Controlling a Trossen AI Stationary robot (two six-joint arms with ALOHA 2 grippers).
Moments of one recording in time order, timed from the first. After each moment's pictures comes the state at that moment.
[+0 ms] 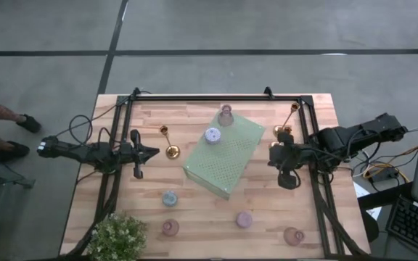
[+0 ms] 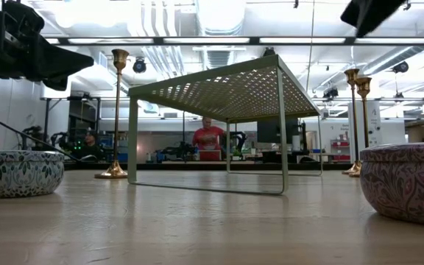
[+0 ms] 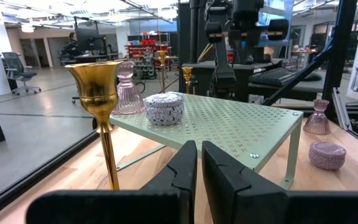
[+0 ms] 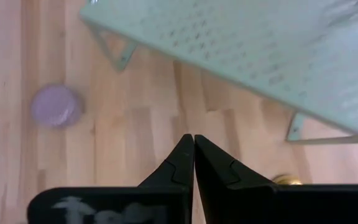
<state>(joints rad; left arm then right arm) -0.23 0.06 0.02 0.05 -0.42 0.05 0.32 1.11 1.12 -1.06 0.19 0.40</state>
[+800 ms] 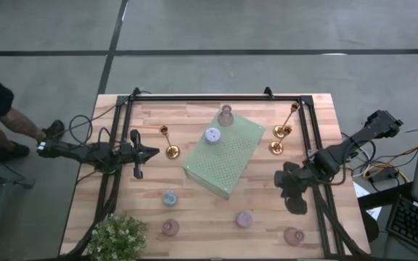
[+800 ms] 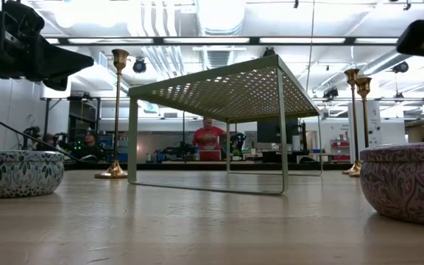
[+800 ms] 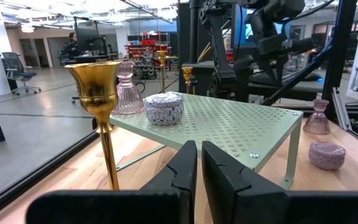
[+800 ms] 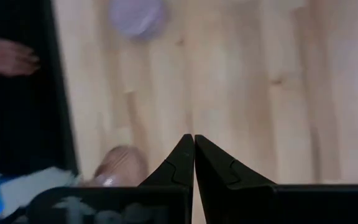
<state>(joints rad) -0.23 0.06 0.02 0.05 -0.42 0.05 0.55 1.13 0.93 -0.95 -0.08 0.77</state>
